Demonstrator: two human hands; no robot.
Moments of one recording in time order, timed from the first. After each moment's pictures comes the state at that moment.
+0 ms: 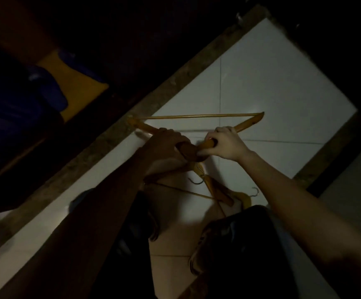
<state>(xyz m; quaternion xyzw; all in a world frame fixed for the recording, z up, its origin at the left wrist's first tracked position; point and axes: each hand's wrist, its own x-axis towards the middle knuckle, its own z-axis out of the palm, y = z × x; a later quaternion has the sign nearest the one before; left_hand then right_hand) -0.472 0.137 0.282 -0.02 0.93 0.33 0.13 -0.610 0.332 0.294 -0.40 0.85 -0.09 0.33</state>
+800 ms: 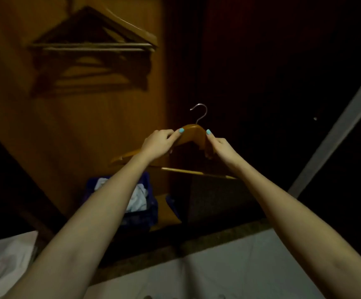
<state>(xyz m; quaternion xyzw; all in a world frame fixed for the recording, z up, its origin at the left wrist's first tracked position) -0.356 -0.007 1.015 -0.37 0.87 0.25 -0.20 -0.545 0.105 0.987 -0.50 0.70 -0.43 0.28</state>
